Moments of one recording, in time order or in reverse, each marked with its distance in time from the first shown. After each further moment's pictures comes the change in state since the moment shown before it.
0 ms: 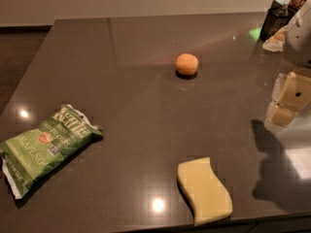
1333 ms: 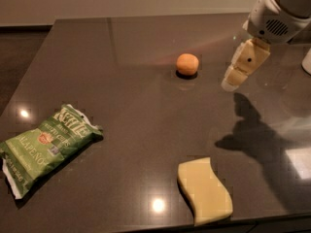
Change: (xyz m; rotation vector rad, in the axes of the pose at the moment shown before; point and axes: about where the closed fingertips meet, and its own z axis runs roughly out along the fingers) arm -0.047 -0.082 0.032 0.060 -0.114 0.177
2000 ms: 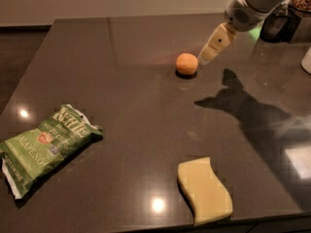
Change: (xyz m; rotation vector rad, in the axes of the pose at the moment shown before) arm -0.039 -0.091 0.059 0.087 -0.092 0.168
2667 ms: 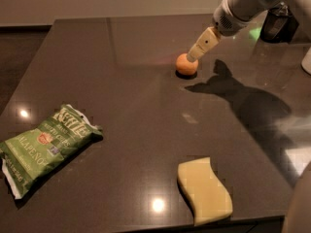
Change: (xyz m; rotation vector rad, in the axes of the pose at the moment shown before) arm -0.021 -0.022 0.059 -0.033 -0.060 0.072
